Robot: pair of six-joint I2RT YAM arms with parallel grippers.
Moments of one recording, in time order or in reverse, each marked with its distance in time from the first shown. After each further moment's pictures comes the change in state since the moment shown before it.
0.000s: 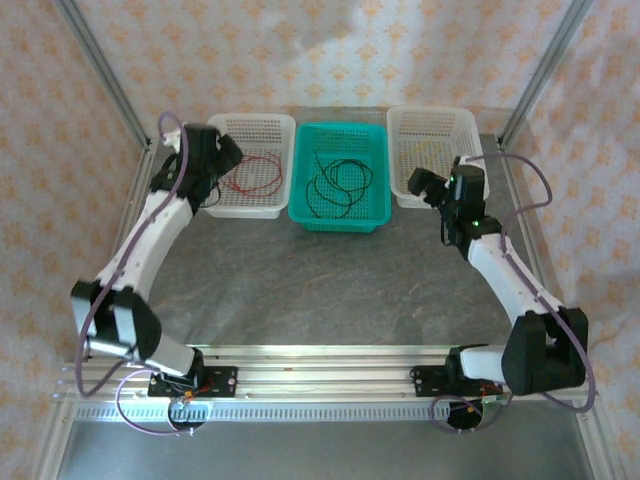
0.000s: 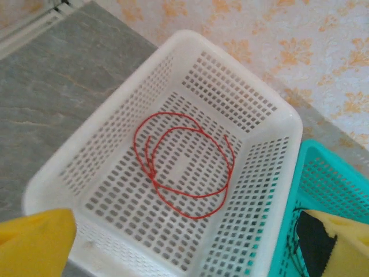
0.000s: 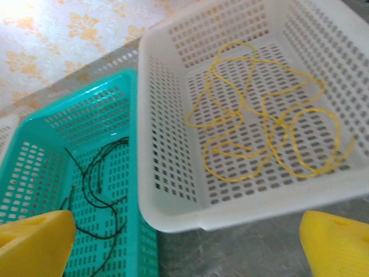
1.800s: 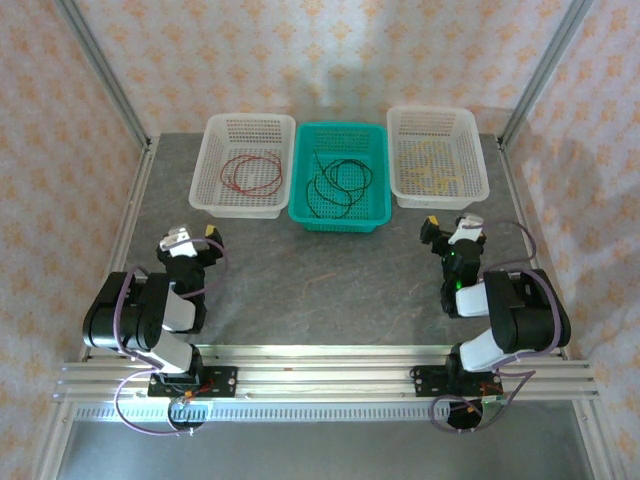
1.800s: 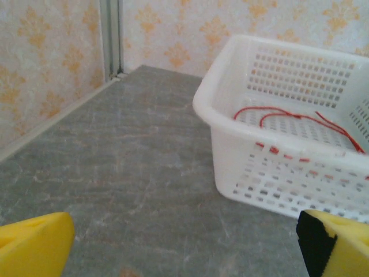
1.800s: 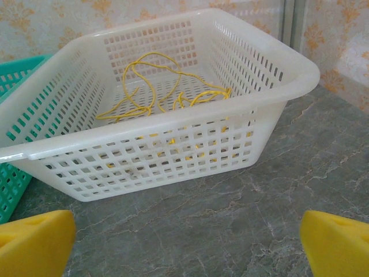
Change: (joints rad) left arm 0.167 0.086 -1.218 1.809 0.044 0.559; right arm -0.089 0.250 -0.680 1.219 0.110 -0.280
